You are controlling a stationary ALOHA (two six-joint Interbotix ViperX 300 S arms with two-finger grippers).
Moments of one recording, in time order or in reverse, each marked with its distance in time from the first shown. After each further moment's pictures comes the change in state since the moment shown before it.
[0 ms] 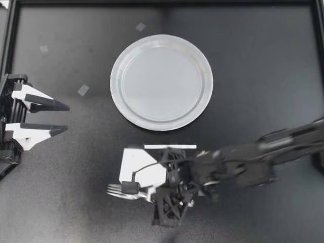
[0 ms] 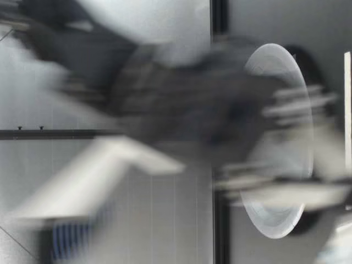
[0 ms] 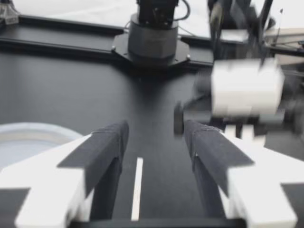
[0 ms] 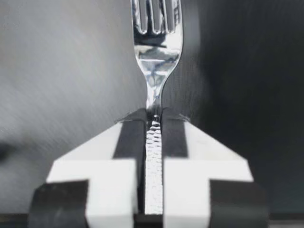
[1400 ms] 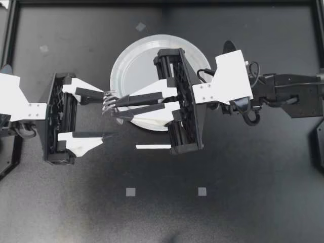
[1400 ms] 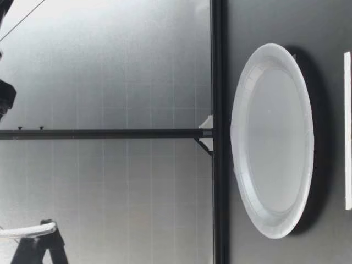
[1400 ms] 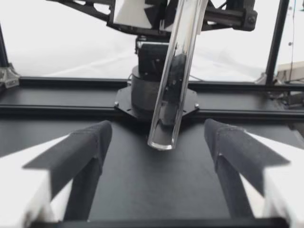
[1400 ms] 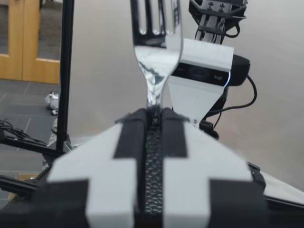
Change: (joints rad) left arm -0.025 0.483 -0.213 0.002 -0.373 0.084; right arm -0.299 -0.281 0.261 -0.428 -1.287 -0.104
